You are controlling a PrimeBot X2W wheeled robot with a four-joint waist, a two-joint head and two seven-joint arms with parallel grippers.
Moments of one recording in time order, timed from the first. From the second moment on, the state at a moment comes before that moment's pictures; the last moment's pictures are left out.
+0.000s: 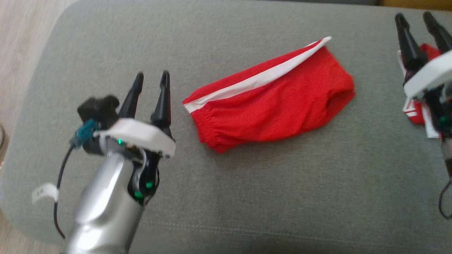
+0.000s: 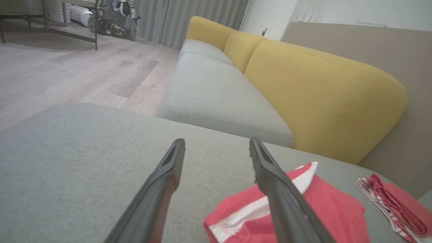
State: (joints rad) left arm -0.48 0.13 -0.44 0.39 -0.60 0.07 -0.25; right arm -0.68 -0.44 0.26 0.48 0.65 0.12 0.11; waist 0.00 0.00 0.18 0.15
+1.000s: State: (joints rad) left arm -0.05 0.05 -0.23 0.22 -0.43 -0.04 -0.25; right arm -0.11 -0.20 0.04 0.28 0.25 0.12 -0.22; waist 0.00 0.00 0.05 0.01
